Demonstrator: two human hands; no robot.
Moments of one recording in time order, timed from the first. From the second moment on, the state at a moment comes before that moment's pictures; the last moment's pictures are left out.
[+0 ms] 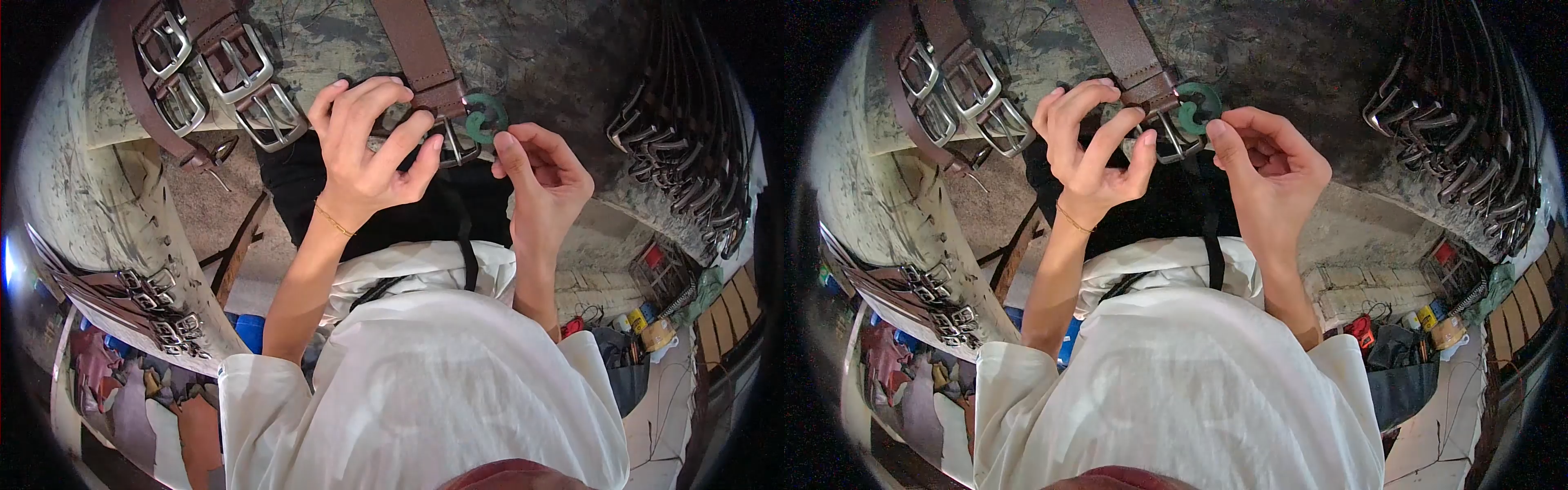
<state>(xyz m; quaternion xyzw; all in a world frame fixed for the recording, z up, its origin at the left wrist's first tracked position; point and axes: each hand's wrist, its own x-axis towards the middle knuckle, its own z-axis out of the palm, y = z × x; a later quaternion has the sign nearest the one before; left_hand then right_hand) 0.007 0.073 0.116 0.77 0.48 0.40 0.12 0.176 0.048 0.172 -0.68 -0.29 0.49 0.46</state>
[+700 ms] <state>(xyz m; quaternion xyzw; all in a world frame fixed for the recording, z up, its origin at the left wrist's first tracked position) 0.008 0.082 0.151 0.81 0.48 0.31 0.17 0.232 0.000 0.175 -0.59 -0.22 0.42 0.65</state>
